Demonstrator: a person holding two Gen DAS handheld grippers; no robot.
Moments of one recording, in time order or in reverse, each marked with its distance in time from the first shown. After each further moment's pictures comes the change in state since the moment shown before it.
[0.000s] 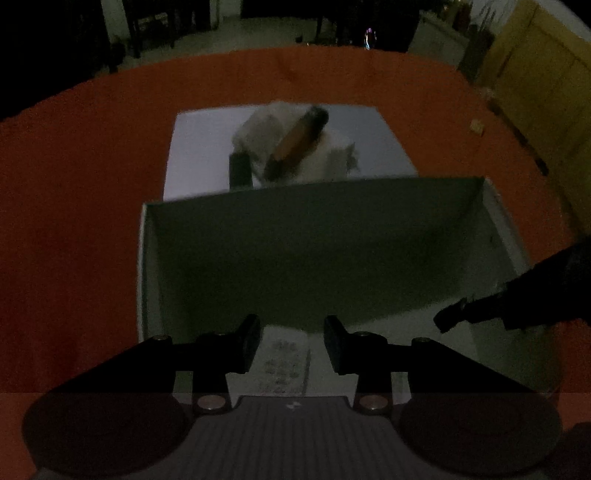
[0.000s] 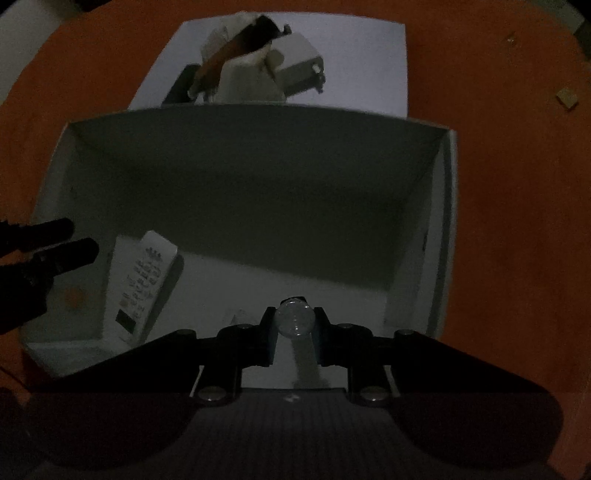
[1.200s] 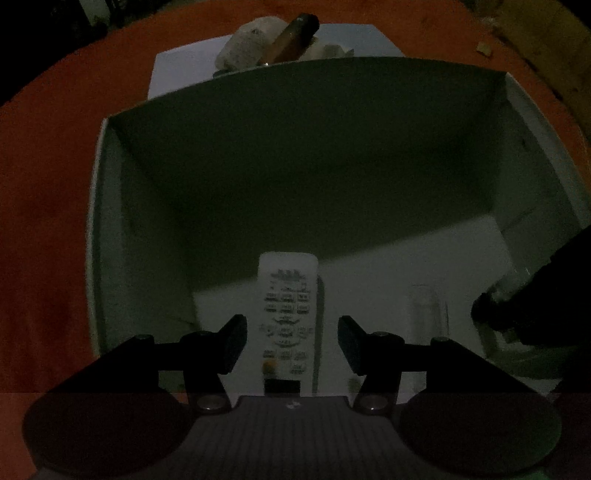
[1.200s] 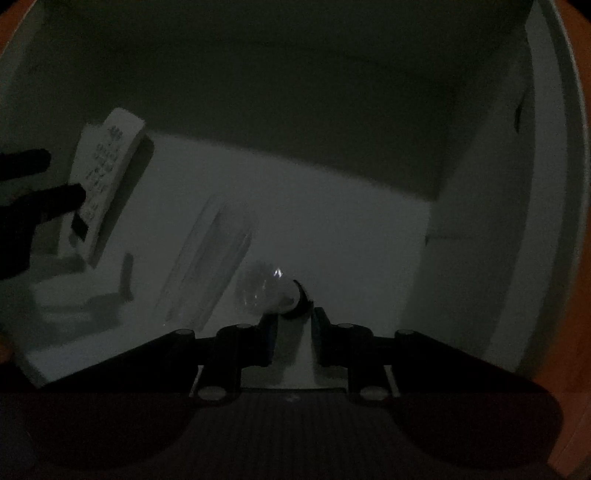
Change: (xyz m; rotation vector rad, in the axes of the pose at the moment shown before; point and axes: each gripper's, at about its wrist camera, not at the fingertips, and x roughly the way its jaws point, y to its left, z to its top) left arm 0.044 -0.011 -0.036 0.097 0.164 0.062; right arm 0.079 0.006 -0.038 -0.075 0.229 -0.028
